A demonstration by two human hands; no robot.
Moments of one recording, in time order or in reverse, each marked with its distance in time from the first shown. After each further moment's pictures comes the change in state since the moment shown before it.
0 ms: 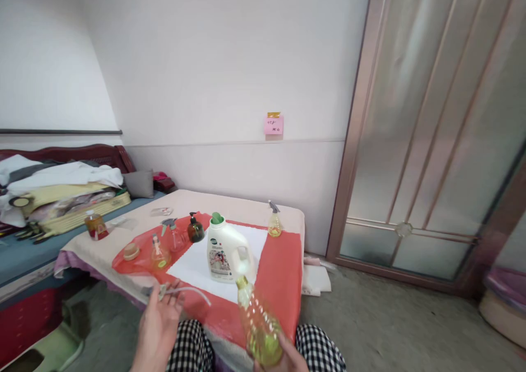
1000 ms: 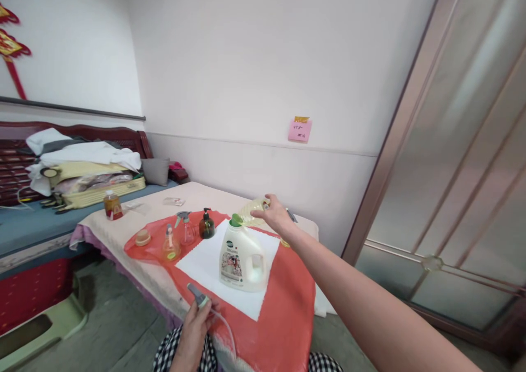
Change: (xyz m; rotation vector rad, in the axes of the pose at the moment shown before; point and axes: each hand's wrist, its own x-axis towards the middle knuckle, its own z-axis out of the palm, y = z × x) left_hand 0.023 -0.077 -0.048 0.262 -0.226 -0.093; right_hand 0.217 -0.213 0.039 -0.898 0.387 -0.168
